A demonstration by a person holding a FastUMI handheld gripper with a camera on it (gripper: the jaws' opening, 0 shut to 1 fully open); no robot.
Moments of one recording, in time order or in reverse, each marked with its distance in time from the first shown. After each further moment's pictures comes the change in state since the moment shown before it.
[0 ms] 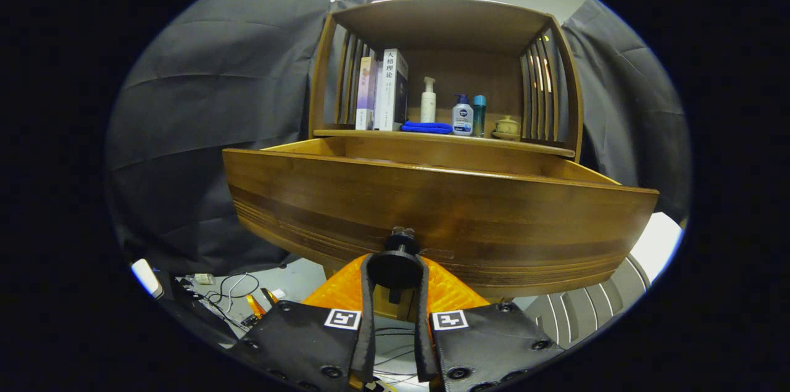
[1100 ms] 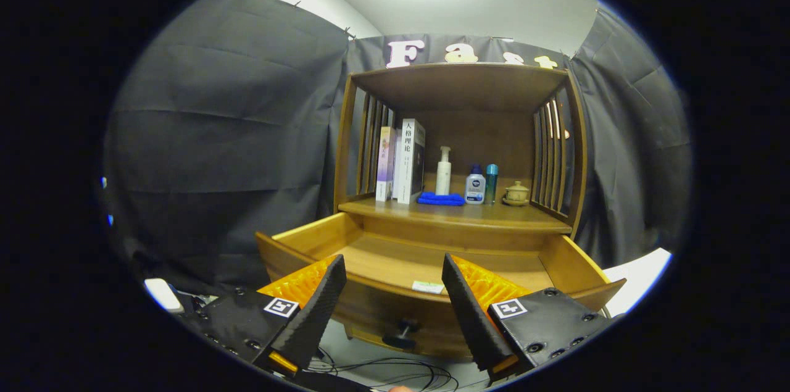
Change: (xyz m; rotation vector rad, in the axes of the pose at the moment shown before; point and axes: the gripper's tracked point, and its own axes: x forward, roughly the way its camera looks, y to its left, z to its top) arm -0.038 0.008 0.145 0.001 -0.215 0.077
